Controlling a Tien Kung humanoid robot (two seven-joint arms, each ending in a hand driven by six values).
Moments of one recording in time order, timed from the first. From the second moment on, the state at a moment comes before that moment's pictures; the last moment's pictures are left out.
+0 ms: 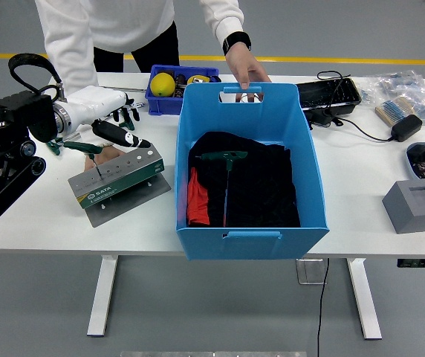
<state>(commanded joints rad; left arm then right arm) -0.79 0.46 -0.80 -1.11 1.99 -0.33 0.09 0.10 -0.17 0.37 0.23 0.05 -0.27 -0.08</state>
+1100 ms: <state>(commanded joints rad) -0.81 0.50 -0.71 -1.14 1.95 -0.48 0.26 0.10 -0.17 0.36 0.23 0.06 -0.27 -0.08</state>
